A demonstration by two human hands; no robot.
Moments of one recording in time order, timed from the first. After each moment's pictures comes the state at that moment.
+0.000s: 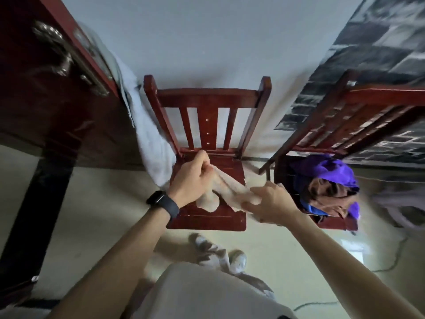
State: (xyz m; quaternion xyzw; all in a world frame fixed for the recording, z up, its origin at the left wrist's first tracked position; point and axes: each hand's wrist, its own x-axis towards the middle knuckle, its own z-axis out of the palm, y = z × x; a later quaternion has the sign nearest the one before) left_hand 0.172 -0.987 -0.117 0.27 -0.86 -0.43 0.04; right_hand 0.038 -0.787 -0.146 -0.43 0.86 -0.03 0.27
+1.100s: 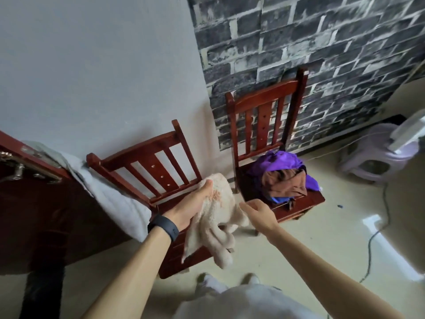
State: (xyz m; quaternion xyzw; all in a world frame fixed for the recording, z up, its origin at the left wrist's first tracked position) left_hand 0.109 -0.840 -0.063 0.29 -0.63 -0.70 -0.18; right_hand 0.065 -0.639 -0.134 0.06 0.83 -0.46 0.32
